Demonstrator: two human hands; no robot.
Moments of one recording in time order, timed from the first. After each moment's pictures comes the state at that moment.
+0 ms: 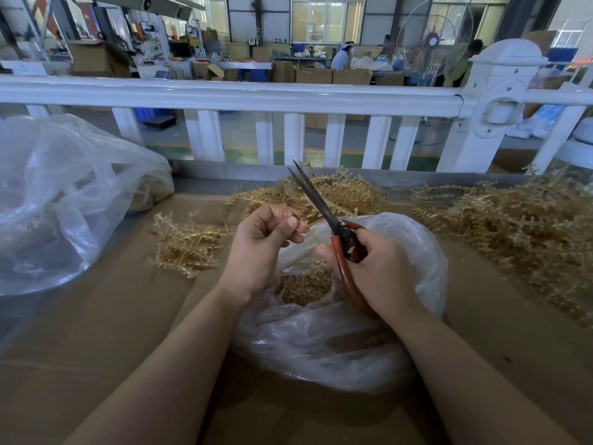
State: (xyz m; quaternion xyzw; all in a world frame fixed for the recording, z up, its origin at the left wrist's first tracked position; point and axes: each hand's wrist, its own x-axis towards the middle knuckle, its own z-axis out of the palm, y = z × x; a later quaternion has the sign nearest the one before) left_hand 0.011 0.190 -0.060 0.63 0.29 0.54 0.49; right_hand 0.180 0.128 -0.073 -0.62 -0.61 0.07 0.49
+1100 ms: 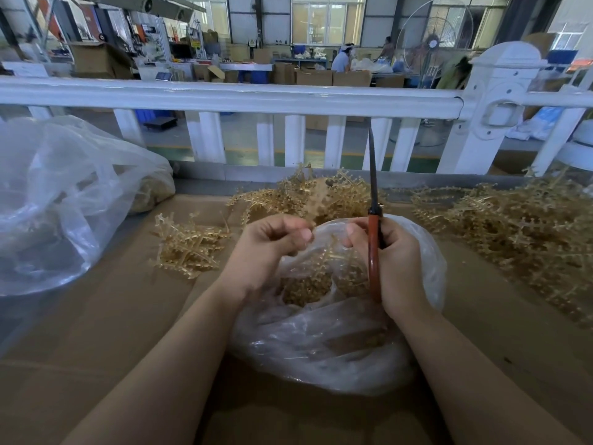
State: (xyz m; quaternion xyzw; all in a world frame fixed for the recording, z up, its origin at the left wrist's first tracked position) left_hand 0.006 0.191 -0.055 0.63 0.27 0.46 0.56; right_hand 0.186 0.129 -0.068 -0.54 -0.48 0.22 0.65
